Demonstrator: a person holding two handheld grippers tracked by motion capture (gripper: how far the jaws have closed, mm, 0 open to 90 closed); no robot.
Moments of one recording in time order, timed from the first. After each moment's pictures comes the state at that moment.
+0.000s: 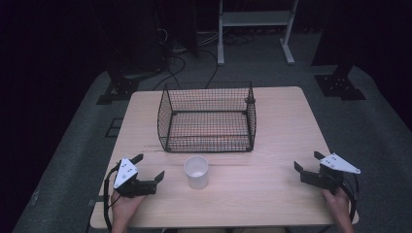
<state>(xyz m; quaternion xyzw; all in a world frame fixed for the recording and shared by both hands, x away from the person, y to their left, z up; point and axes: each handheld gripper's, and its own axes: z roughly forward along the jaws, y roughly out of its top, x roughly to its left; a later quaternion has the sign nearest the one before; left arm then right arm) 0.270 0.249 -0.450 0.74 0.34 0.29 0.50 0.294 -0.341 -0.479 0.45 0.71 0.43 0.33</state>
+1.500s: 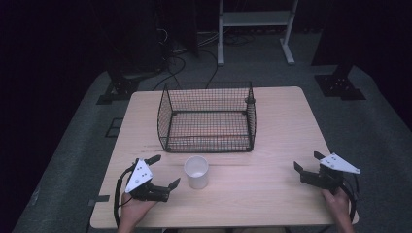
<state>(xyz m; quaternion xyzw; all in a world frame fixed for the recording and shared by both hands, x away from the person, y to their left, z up) 0.260 0.211 -0.432 0.77 0.25 0.26 0.53 0.294 -0.341 -0.479 0.45 0.71 0.43 0.32</state>
